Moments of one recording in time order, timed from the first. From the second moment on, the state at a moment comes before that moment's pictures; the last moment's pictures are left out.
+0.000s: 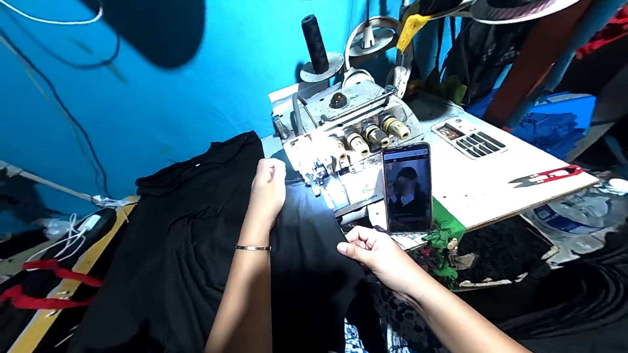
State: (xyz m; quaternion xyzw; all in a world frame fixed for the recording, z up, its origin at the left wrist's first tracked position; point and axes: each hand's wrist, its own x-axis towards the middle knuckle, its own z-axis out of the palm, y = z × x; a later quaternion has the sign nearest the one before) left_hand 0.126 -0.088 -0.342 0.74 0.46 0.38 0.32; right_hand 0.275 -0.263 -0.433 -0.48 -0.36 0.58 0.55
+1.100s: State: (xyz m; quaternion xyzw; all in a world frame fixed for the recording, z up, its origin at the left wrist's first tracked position) left_hand 0.097 -0.173 -0.363 0.80 0.53 0.27 0.01; right_hand 0.238 -0.221 -0.412 -0.57 -0.62 0.01 0.54
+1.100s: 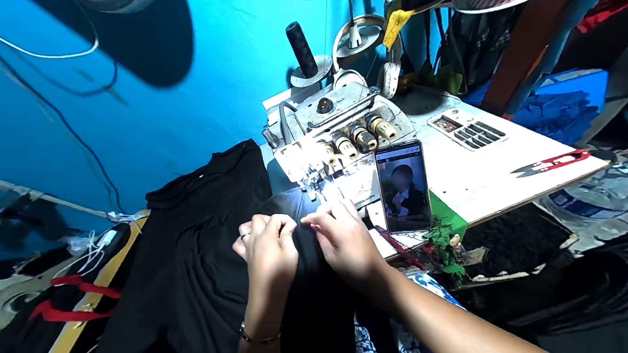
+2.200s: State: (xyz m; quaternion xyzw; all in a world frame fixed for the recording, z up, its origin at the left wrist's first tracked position) left_hand 0.148 -0.122 -0.336 0.77 0.58 0.21 0.18; right_hand 0.233 -0.200 -0.422 -0.56 -0.59 0.04 0.58
